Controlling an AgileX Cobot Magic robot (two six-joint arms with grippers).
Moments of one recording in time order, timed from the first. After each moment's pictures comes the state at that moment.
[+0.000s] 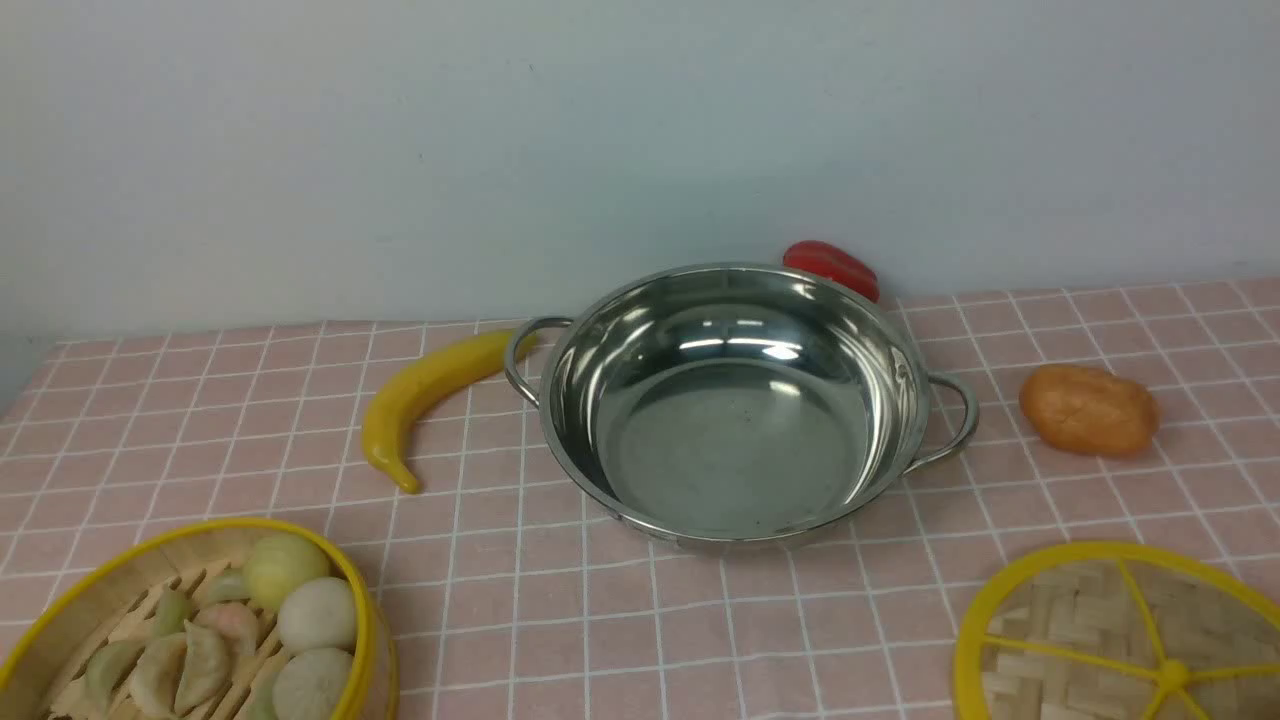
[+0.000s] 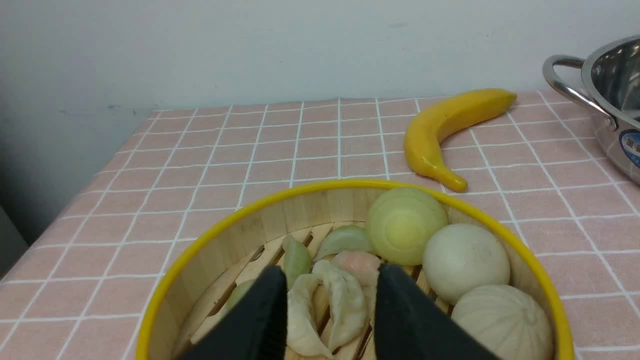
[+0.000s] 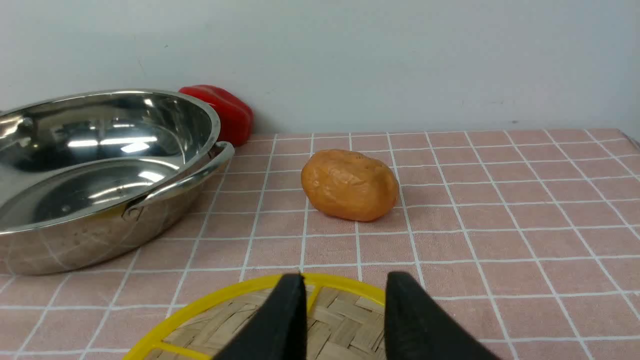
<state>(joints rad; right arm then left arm) 0.04 0.01 0.01 0.05 0.34 0.10 0.14 0.00 0.01 -0.06 0.33 0.13</state>
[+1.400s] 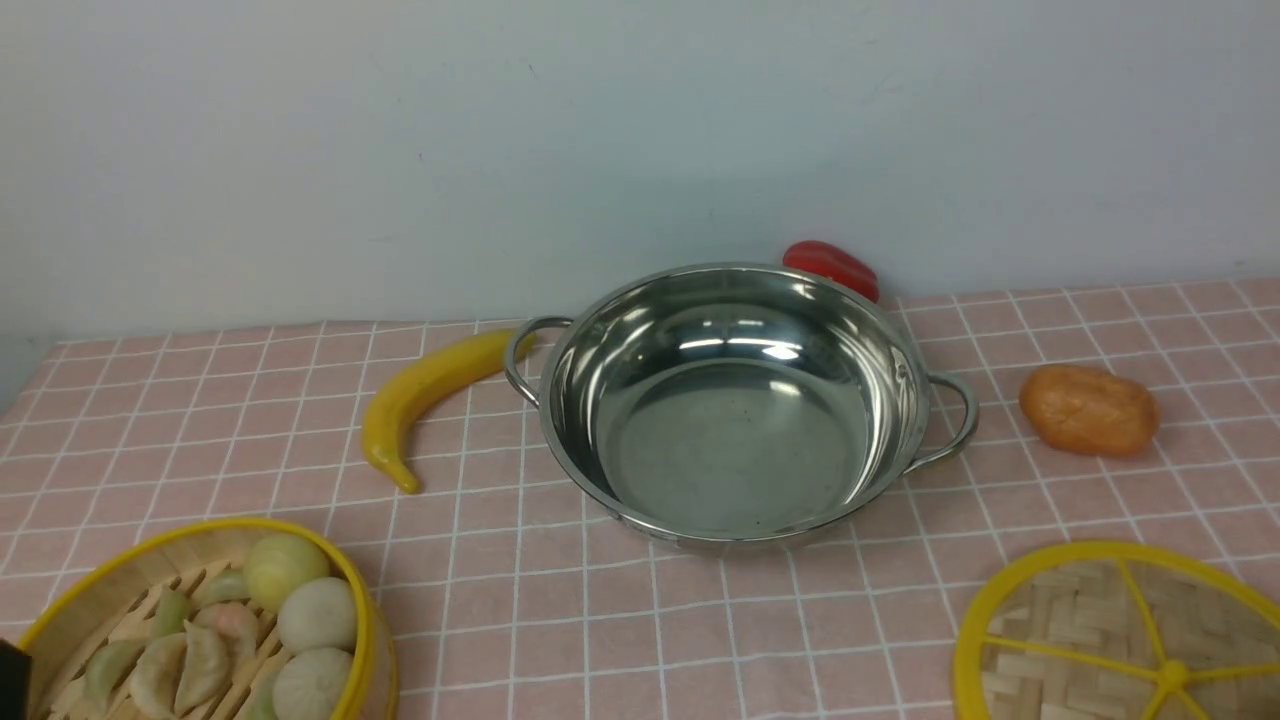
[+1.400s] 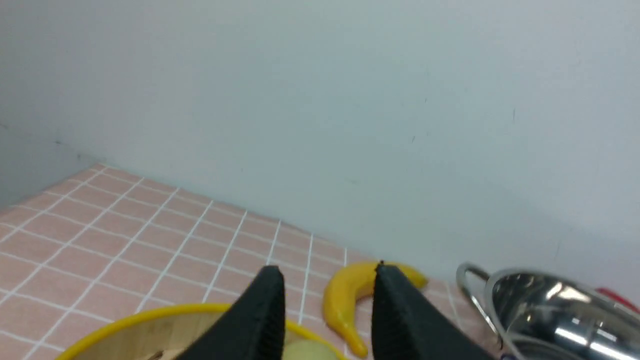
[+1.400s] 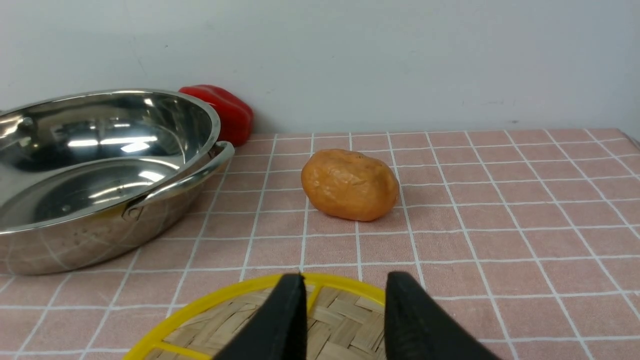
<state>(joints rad) 0.04 0.01 0.01 0.05 0.34 0.10 0.14 0.00 0.01 -0.42 0.07 0.06</state>
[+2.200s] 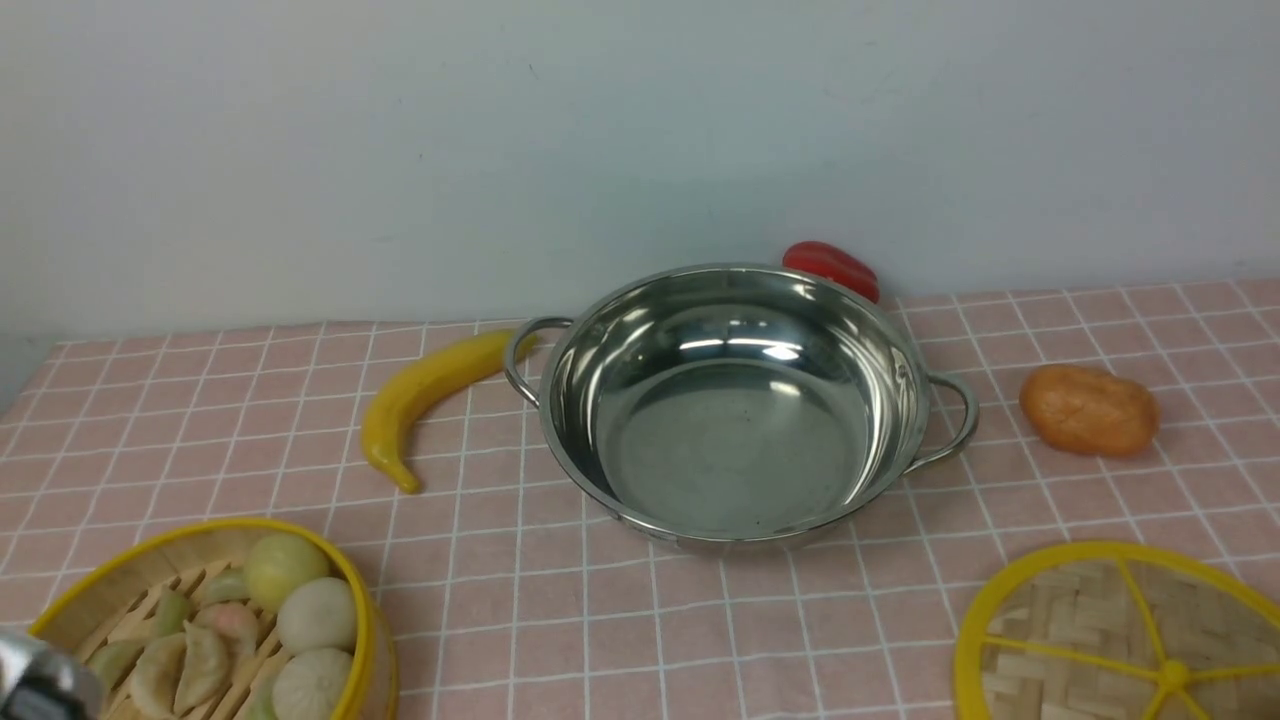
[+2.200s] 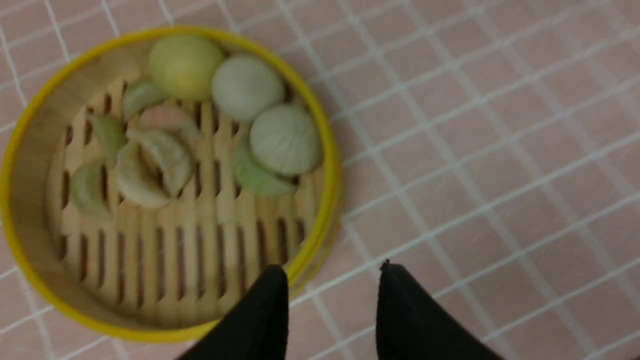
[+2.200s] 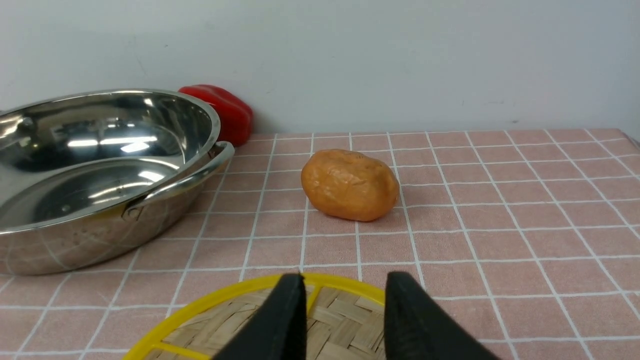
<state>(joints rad) 0.04 0.01 0.01 0.05 0.34 0.10 0.14 0.59 -0.68 -0.23 1.21 0.58</state>
